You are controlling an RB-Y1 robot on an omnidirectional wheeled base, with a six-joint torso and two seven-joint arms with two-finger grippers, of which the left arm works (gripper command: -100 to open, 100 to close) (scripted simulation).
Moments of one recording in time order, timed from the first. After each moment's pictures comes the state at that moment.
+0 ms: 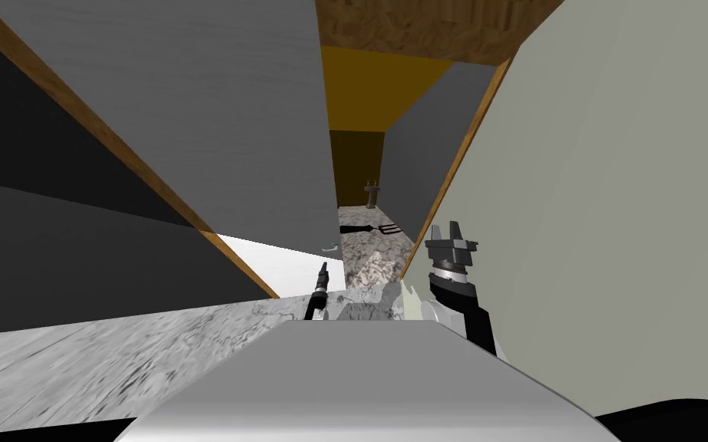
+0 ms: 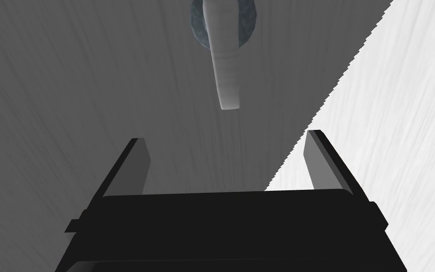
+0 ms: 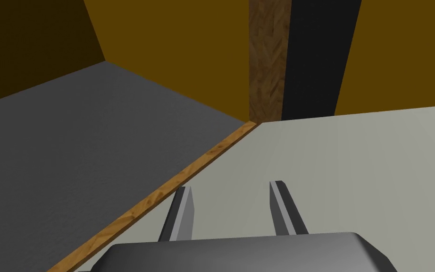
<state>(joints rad) -0.03 0.02 -0.14 -0.81 0.29 -0.76 -0.24</state>
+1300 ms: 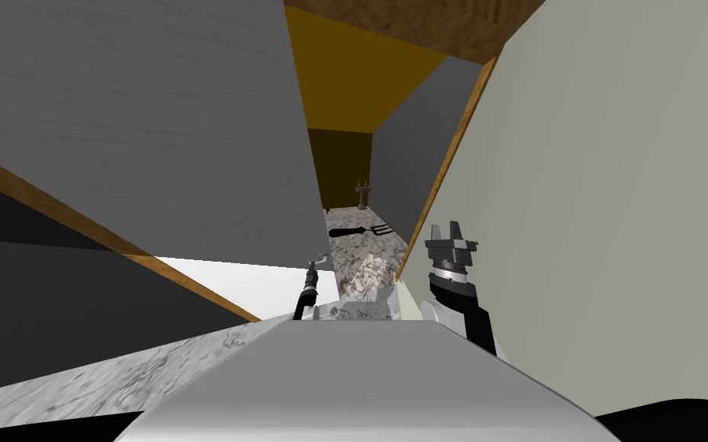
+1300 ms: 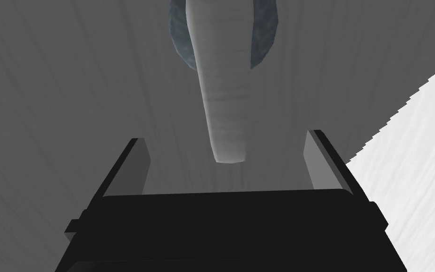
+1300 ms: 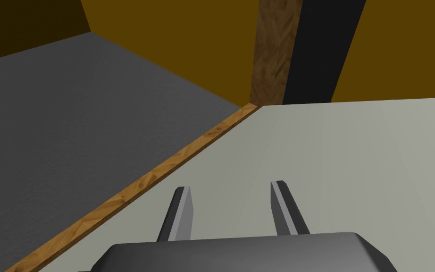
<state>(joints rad) -0.08 0.09 -0.04 -0.73 0.36 -0.78 -0.18</state>
